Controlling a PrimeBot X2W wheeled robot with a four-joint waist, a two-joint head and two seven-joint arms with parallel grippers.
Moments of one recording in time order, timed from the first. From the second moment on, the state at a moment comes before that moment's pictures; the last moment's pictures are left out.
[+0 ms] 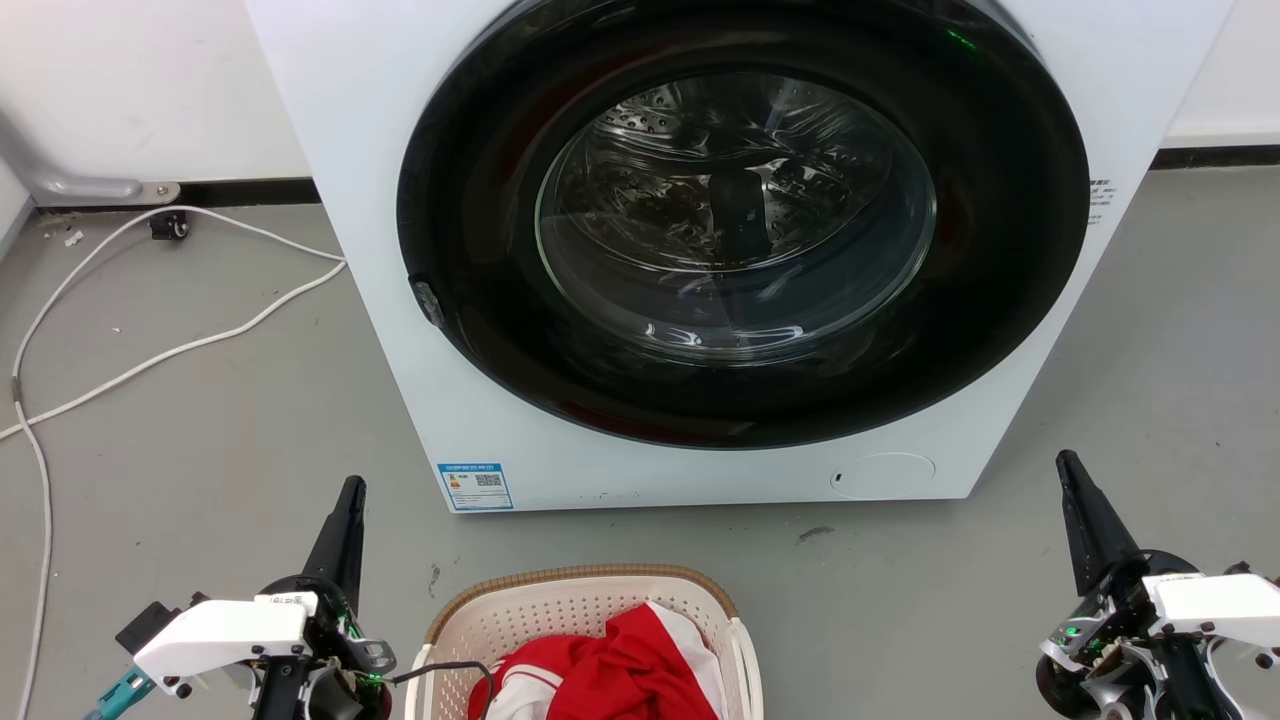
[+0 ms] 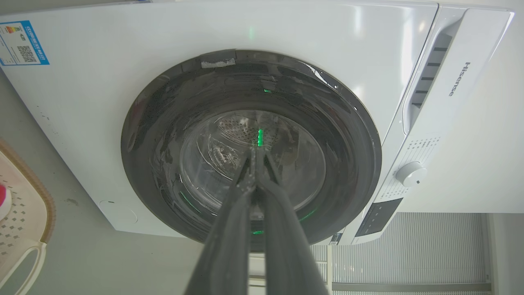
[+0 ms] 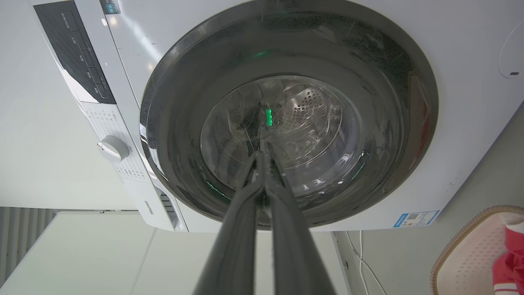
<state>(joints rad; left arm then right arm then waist) -0.10 0.05 0.11 0.25 -1.61 -0.13 0.11 -0.10 -0.05 -0.11 0.25 1.62 0.13 0.12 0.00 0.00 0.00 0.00</state>
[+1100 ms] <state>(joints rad) -0.06 0.04 0.11 0.19 -1.24 -0.11 0.01 -0.06 -0.05 -0.08 0.17 1.16 0.13 0.01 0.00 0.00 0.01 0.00</state>
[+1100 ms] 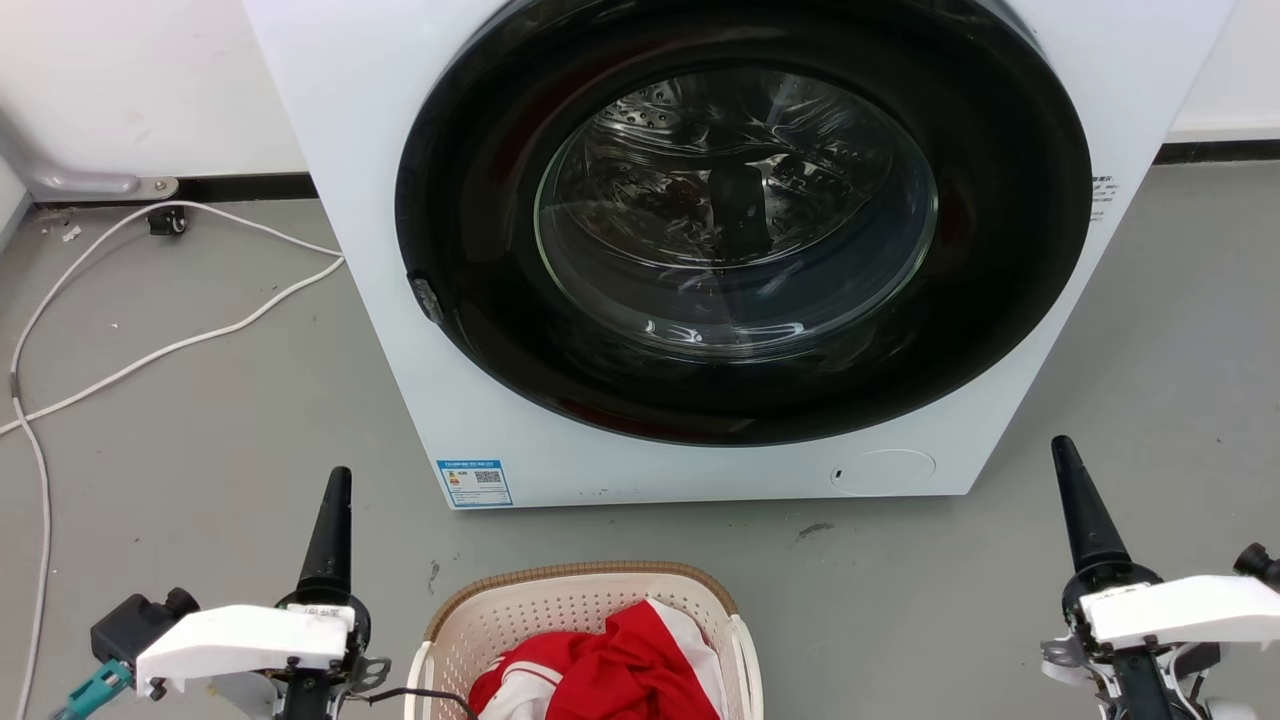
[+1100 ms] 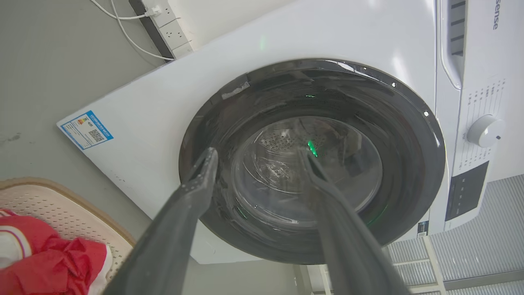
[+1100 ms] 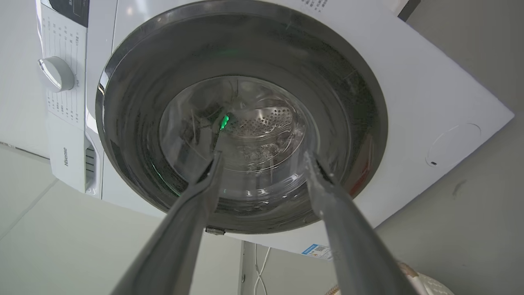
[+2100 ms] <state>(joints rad) -0.05 0.05 0.07 0.11 -0.75 -0.09 -0.10 -0.03 -0.05 -0.02 0.08 0.60 0.13 -0.10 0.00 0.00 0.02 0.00</state>
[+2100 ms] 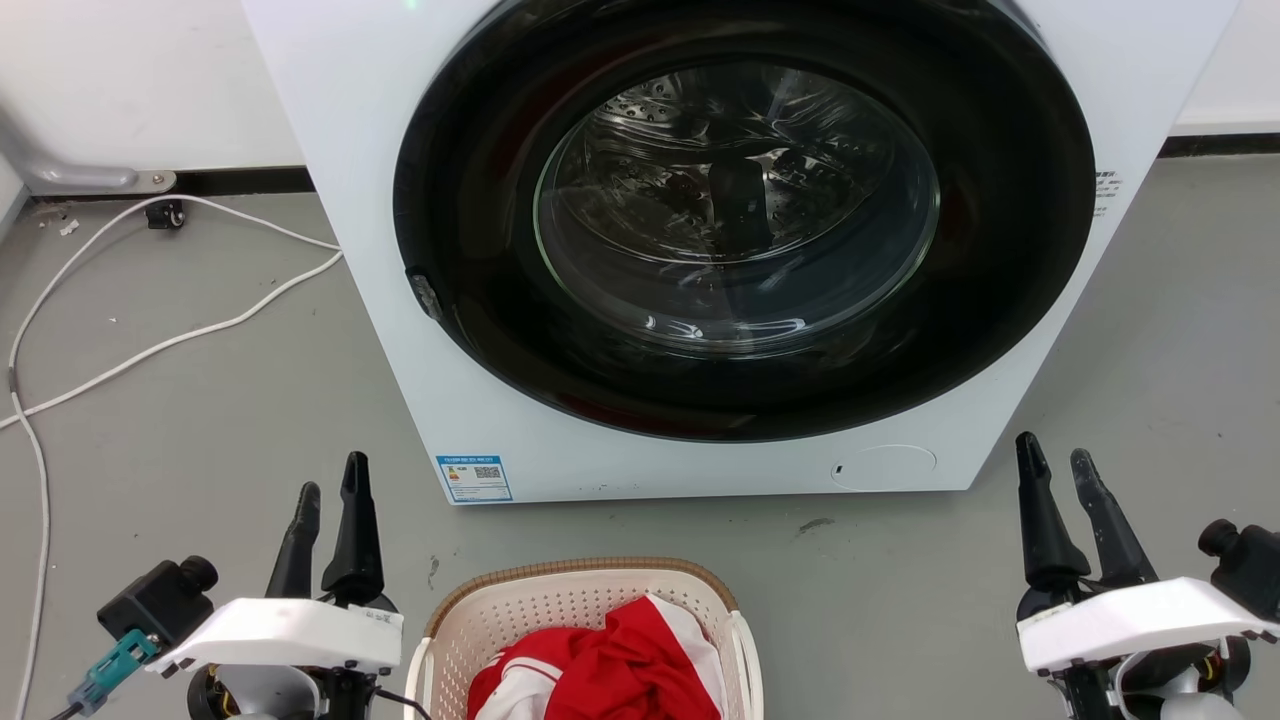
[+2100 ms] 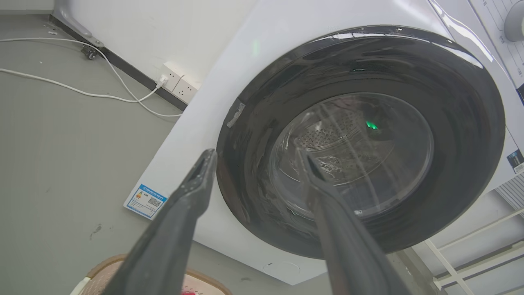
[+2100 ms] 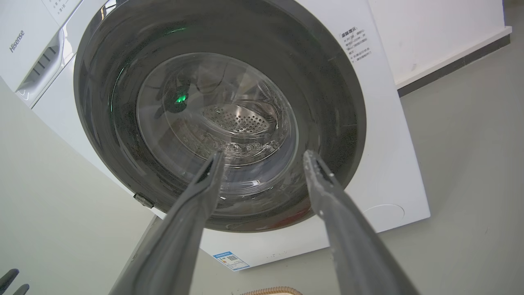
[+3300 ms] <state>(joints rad) -0.02 0.05 0.05 0.09 -0.36 -0.09 -0.19 0.00 -0.05 -0.01 0.03 0.16 0.13 -0.19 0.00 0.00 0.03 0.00</state>
